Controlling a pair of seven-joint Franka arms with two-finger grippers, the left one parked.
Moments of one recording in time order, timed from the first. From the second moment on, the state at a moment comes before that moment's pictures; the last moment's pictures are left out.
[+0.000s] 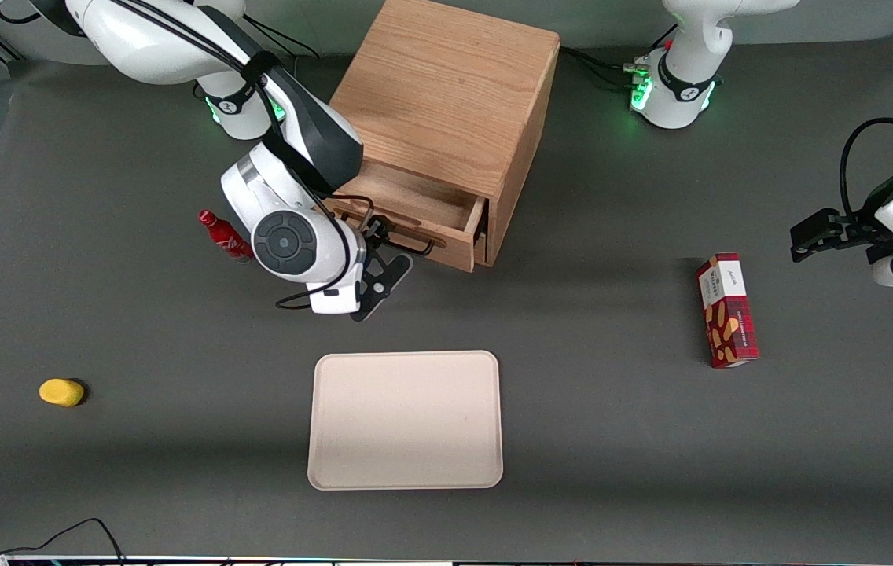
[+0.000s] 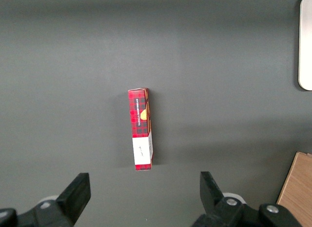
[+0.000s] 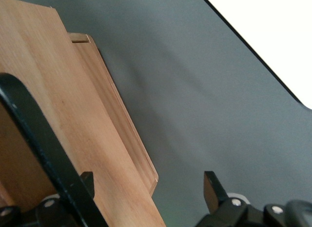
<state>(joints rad) 0.22 0.52 0.42 -1.50 0.04 1.71 -0.19</state>
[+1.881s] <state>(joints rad) 0.13 0.50 0.66 -1.58 -0.11 1.70 0.00</state>
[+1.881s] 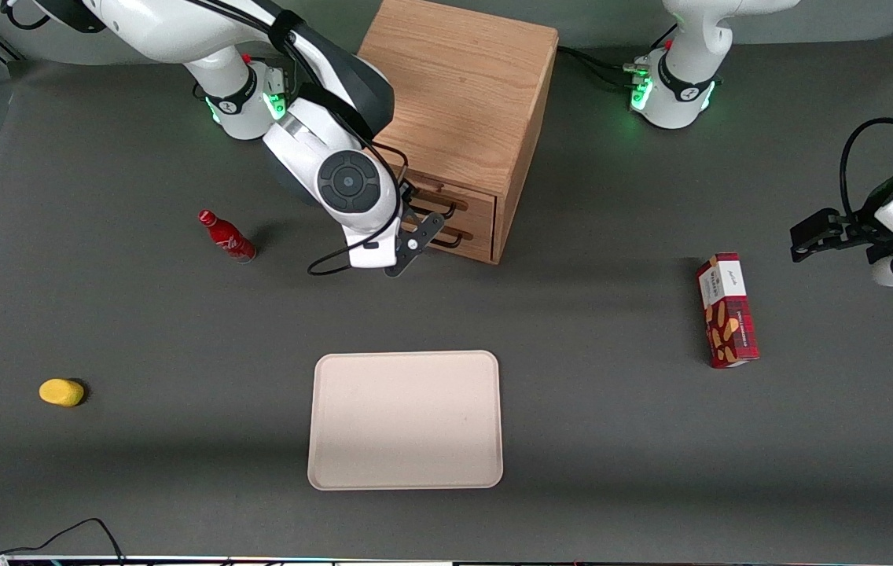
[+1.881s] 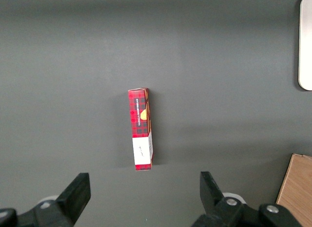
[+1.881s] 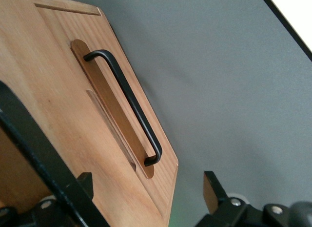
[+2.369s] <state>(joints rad) 0.13 0.50 0.67 -1.58 -0.12 1.70 0.00</state>
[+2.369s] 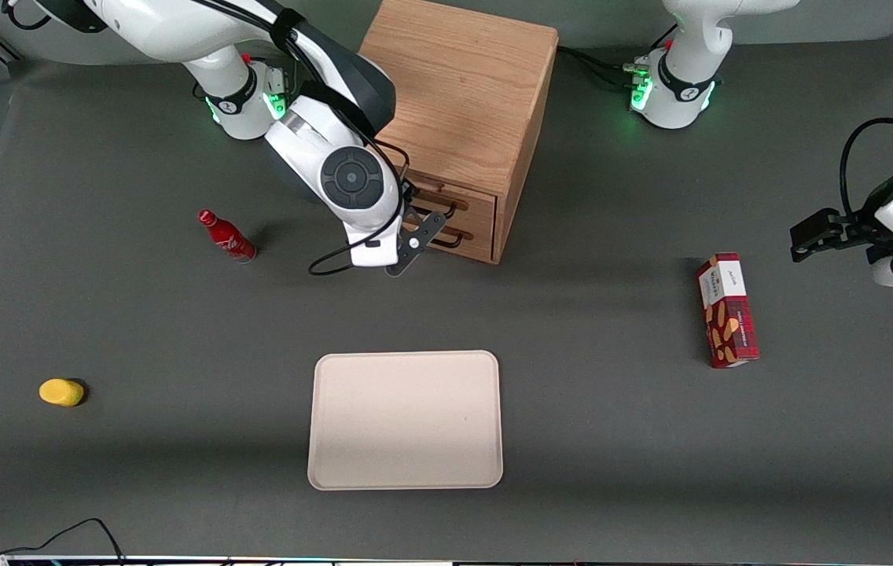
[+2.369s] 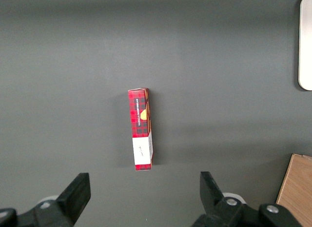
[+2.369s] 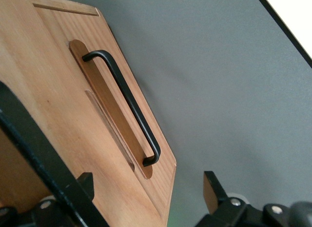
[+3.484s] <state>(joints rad) 0.09 0.50 0.73 -1.56 -0.13 1.72 -0.18</state>
